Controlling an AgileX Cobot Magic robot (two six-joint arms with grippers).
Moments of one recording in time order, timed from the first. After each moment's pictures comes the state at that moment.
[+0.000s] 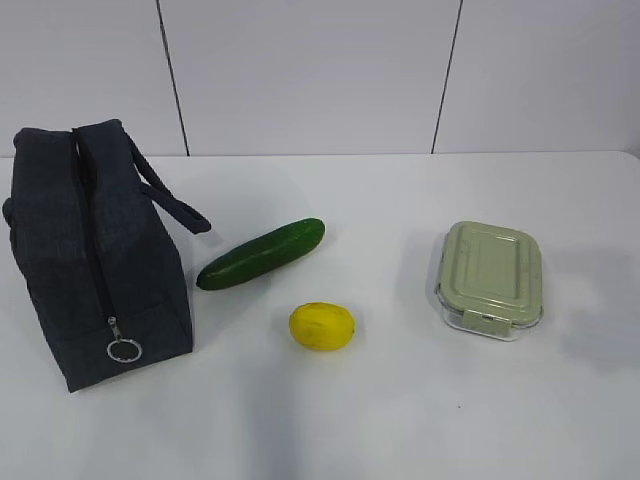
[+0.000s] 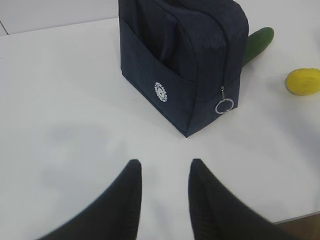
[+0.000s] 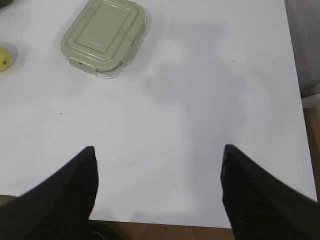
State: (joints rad) left arm -0.04 0.01 -0.54 -0.13 1.10 0.14; right arm 0.00 0.49 -0.76 -0.03 1.14 -0.09
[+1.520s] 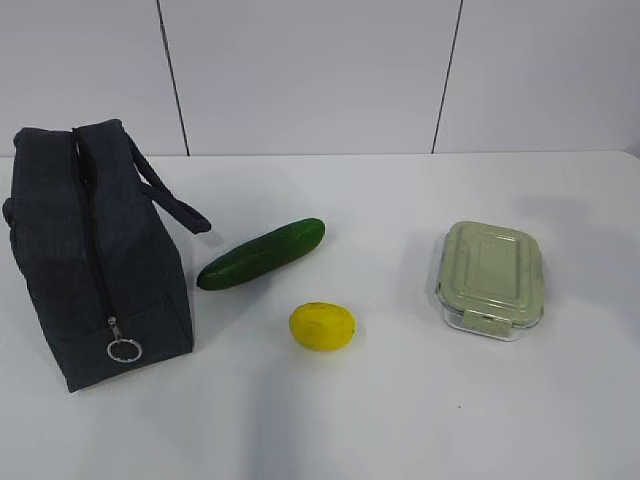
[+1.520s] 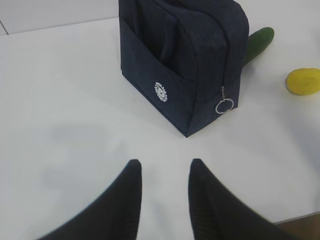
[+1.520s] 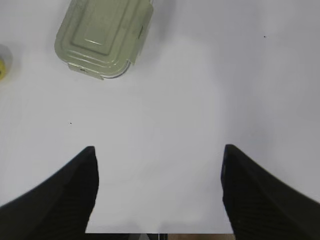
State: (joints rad) left arm -0.04 0.01 -0.54 -0.13 1.10 0.14; right arm 0.00 0.93 -0.89 0.01 1.06 0.02
